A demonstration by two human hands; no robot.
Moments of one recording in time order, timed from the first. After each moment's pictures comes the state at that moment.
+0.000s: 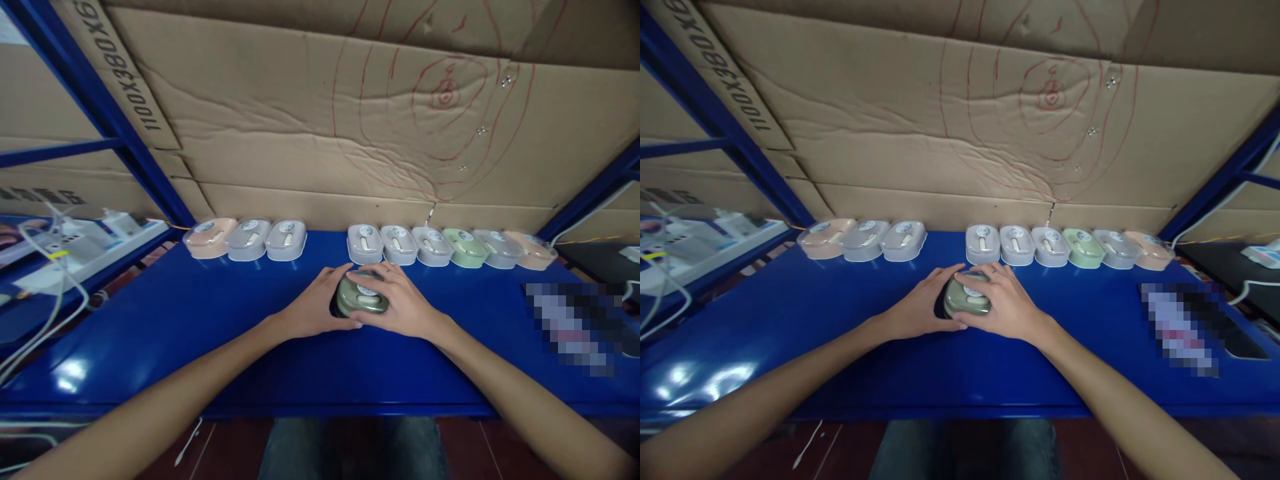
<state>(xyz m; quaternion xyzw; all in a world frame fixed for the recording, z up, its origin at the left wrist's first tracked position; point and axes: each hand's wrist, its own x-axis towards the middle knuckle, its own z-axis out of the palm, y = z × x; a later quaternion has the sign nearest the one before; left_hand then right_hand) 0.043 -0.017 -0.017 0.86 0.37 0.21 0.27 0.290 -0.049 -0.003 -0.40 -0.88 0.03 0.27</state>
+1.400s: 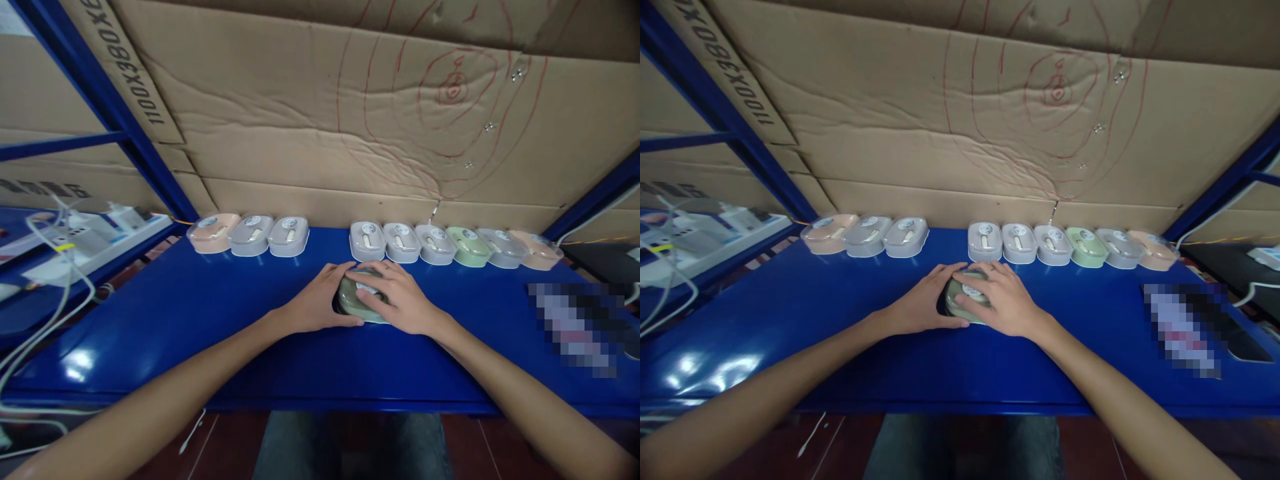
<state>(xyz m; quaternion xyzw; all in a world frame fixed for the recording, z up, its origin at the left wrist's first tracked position) 0.043 -0.015 -0.018 0.87 0.36 0.22 0.26 0.284 -0.052 0.008 -0.39 -0.89 0.03 0.24</state>
